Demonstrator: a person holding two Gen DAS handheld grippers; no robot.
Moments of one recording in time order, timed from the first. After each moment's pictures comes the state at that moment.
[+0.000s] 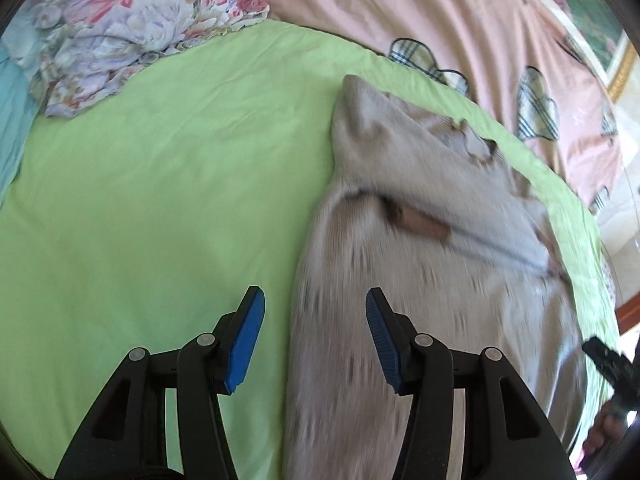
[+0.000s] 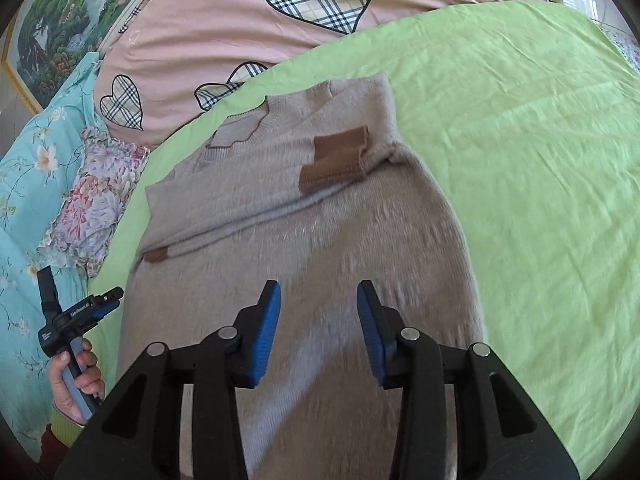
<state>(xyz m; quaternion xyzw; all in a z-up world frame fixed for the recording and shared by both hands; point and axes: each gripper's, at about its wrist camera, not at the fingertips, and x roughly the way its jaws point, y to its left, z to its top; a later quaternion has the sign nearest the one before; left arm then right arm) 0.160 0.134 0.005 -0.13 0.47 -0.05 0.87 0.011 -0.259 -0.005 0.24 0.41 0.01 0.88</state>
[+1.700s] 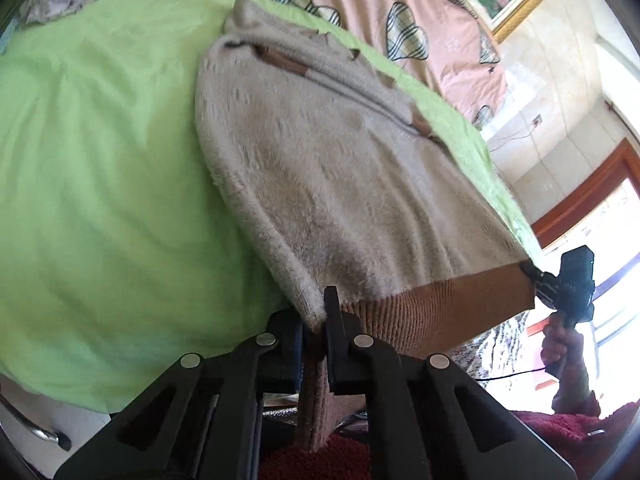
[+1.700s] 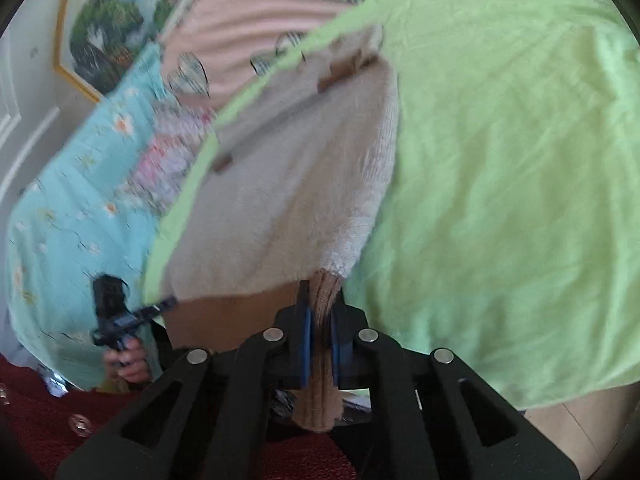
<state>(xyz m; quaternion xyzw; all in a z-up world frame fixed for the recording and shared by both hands) -0.023 0.126 -0.022 -0.16 0.48 -0.27 0.82 -0.170 -0.285 -0.023 0.31 0.37 0.13 0.87</state>
